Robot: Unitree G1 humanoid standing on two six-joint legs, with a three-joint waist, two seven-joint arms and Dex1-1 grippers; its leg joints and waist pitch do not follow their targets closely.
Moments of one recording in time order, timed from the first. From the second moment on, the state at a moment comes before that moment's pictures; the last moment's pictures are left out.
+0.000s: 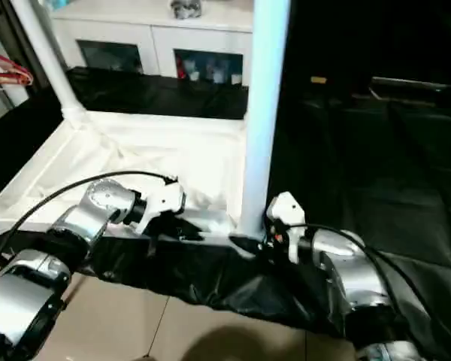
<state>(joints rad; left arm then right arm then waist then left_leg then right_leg) -0.80 0.23 -0.28 1.00 0.15 -0.16 -1.20 -0.34 -0.30 0.07 0.48 0.14 0.05 0.88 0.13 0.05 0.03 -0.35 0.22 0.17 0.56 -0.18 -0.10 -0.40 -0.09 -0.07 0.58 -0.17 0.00</state>
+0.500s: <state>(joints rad) -0.80 0.06 -0.25 1.01 0.19 -0.05 -0.82 -0.54 -0.11 -0.04 0.79 0.04 -0.01 0.26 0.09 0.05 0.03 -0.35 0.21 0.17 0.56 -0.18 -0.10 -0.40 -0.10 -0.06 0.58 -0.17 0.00</state>
